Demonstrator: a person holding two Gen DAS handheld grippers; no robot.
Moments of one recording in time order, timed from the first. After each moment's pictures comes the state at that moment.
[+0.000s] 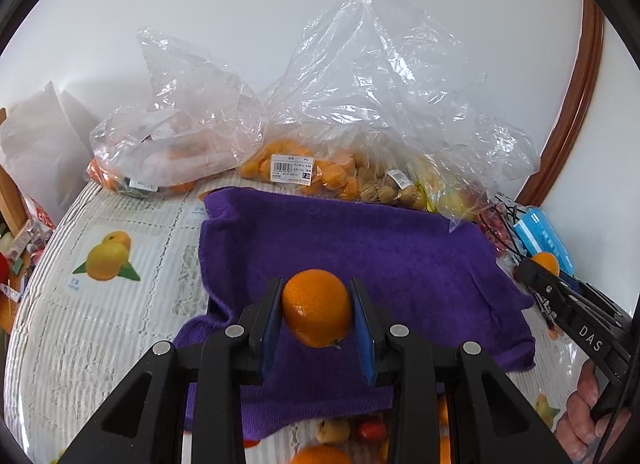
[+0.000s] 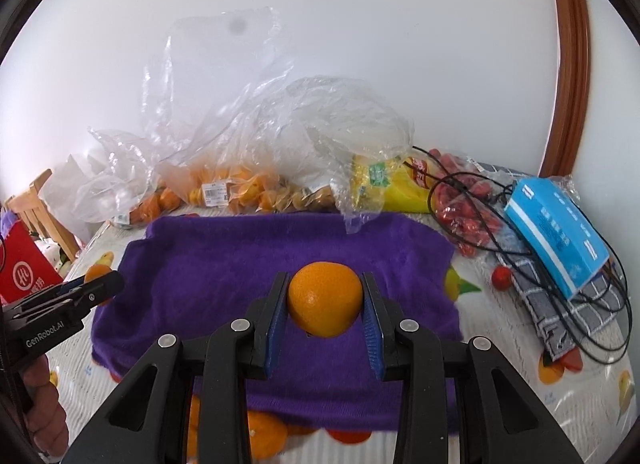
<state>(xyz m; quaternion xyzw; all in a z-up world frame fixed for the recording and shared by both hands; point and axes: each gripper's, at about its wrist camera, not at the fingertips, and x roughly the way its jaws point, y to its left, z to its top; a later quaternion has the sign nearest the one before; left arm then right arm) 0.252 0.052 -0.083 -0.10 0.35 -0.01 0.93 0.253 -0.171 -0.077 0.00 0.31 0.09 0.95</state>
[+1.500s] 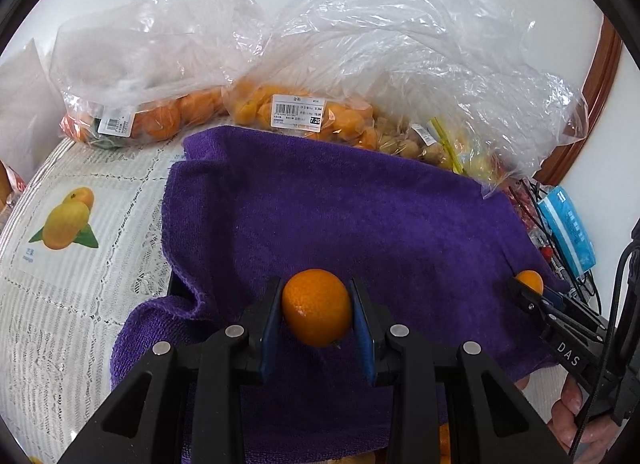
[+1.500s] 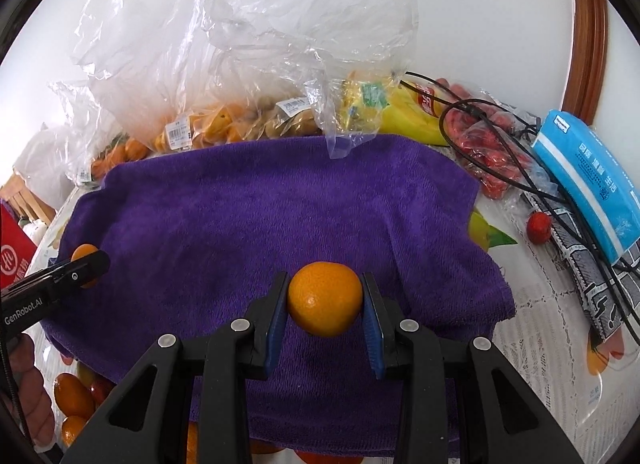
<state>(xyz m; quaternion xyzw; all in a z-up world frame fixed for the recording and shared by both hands) 0.282 0.048 -0.136 -0.11 0.40 -0.01 0.91 0.290 -0.178 -0.150 0.00 0.38 0.09 0.92</state>
